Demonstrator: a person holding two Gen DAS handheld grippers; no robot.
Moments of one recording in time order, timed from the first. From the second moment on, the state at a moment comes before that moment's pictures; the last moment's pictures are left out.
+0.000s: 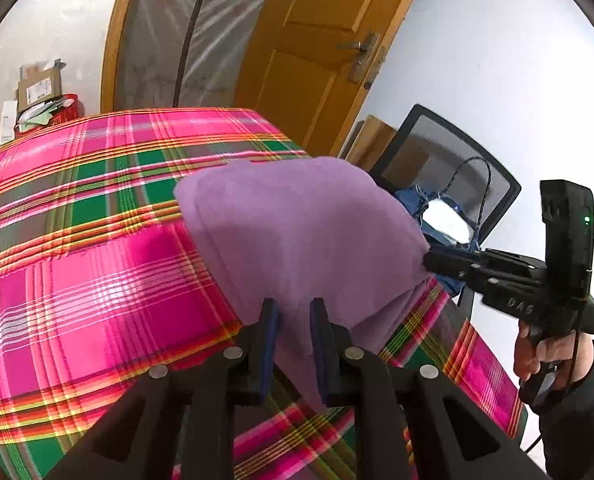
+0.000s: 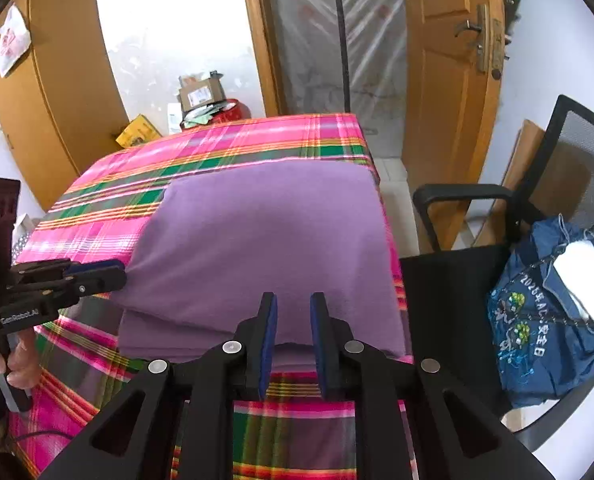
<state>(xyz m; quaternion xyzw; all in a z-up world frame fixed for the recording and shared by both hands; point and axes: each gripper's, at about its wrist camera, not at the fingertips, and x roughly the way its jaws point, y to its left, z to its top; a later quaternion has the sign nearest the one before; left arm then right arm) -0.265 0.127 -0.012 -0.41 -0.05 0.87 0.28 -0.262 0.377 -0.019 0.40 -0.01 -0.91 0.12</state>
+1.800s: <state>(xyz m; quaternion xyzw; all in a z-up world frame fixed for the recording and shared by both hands) -0.064 0.090 0.028 -0.38 -0.02 0.90 0.21 -0.059 0.293 0.010 0.36 0.02 -0.93 0.07</state>
